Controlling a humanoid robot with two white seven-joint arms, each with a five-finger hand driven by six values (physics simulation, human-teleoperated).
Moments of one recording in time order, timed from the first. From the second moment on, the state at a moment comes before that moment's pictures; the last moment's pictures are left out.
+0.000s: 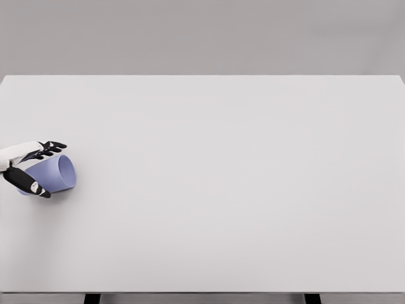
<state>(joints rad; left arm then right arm) -0.17 1.00 -0.28 -1.77 0.06 0.47 -0.61 0.01 0.00 -0.10 0.04 -0.05 -0.07 0.10</state>
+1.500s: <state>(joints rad) -0.18 0.93 -0.17 -1.75 0.06 0.20 -0.62 0.01 0.00 -0.10 0.04 -0.05 -0.07 0.10</state>
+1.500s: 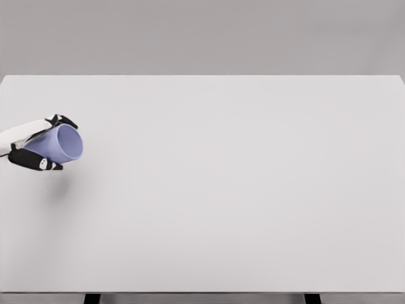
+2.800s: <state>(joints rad) -0.35 0.44 -0.15 -0.98 0.36 -0.61 -0.61 0.01 0.00 -0.10 0.04 -0.05 -0.07 0.10</state>
